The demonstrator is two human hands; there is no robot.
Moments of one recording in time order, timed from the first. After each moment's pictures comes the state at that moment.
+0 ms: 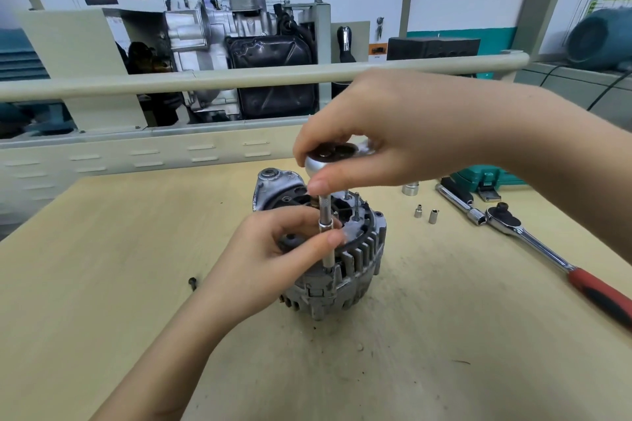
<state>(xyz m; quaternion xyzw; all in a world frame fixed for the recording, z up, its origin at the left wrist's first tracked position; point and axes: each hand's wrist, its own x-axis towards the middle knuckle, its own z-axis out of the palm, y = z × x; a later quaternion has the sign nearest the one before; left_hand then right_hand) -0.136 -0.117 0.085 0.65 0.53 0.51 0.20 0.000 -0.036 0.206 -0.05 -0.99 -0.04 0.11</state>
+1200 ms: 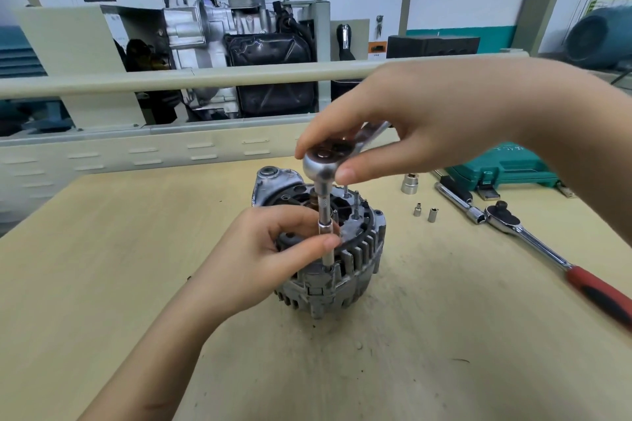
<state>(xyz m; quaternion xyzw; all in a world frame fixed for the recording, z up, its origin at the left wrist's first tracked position) -0.144 -0.119 0.090 0.69 0.51 0.47 0.20 0.011 -0.028 0.216 -0.06 -1.00 0.04 0.04</state>
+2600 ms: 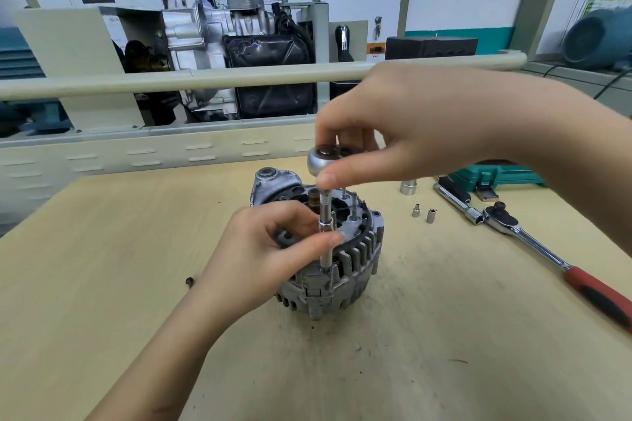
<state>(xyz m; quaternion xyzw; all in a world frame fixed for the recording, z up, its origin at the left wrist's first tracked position) -0.135 -0.117 0.088 0.67 0.51 0.52 0.11 0.008 -0.038 0.210 -0.10 -0.99 -0.05 0.09</state>
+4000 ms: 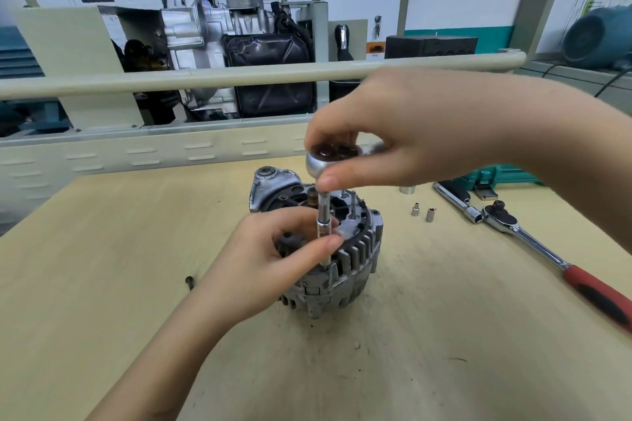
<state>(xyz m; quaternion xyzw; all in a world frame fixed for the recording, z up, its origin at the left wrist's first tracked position) -0.138 -0.117 0.083 0.68 0.54 0.48 0.15 0.010 -0.043 0.210 -0.10 -0.99 -0.04 0.08</state>
